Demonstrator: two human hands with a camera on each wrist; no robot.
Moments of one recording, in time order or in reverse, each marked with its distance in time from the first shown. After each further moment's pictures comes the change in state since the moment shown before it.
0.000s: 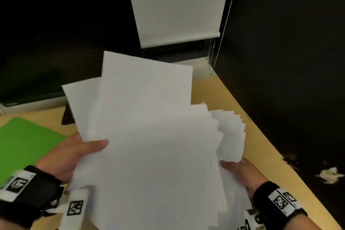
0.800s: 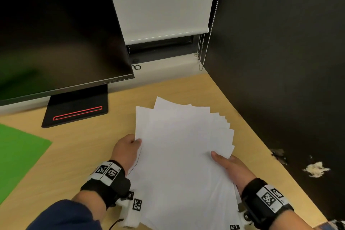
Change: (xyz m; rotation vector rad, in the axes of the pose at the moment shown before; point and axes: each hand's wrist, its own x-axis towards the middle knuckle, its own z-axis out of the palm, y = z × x) left_hand 0.101 -0.078 0.121 0.471 0.332 0.034; right_hand -0.006 -0.006 0.003 0.132 -0.017 -0.011
